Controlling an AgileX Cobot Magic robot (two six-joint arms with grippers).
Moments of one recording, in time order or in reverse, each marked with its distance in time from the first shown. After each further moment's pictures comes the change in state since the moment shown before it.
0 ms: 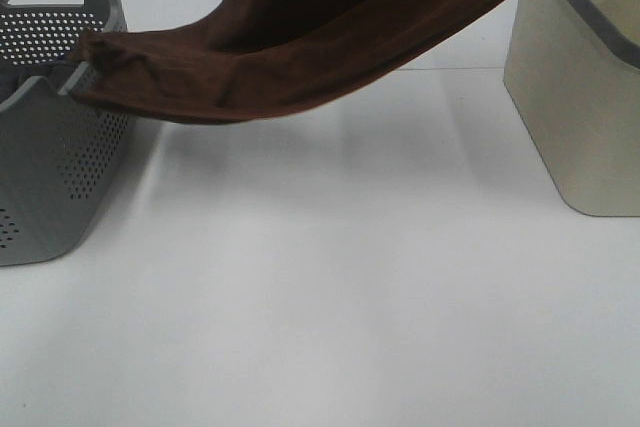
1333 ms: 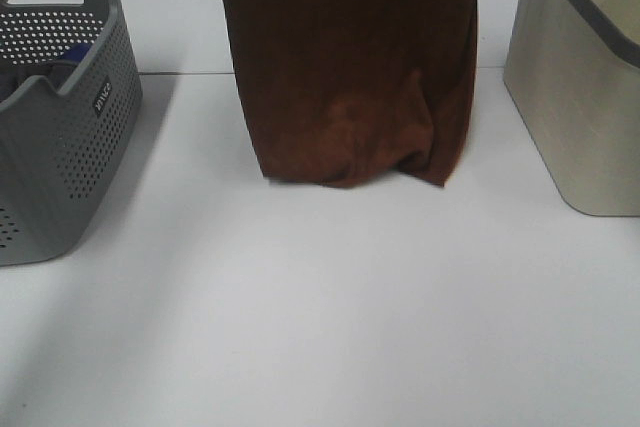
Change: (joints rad) left arm 0.332 0.234 -0.006 0.134 -0.656 -0.077; right arm 0.002 0.425 -0.340 -0.160 -0.836 -0.012
